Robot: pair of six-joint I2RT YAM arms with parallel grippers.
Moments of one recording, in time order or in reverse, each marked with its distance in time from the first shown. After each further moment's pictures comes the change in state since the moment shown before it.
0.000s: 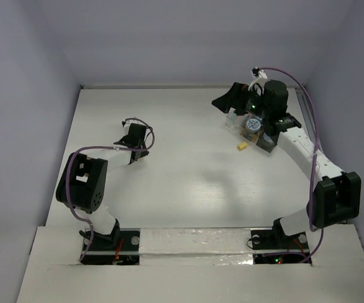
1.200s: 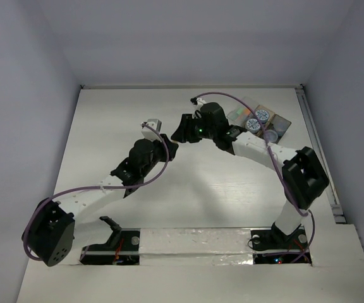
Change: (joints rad) left arm -0.346 -0.494 -0.241 0.398 0.188 0.015; right arm 0.418 0.277 0.047 -0.026 0.195 0.063
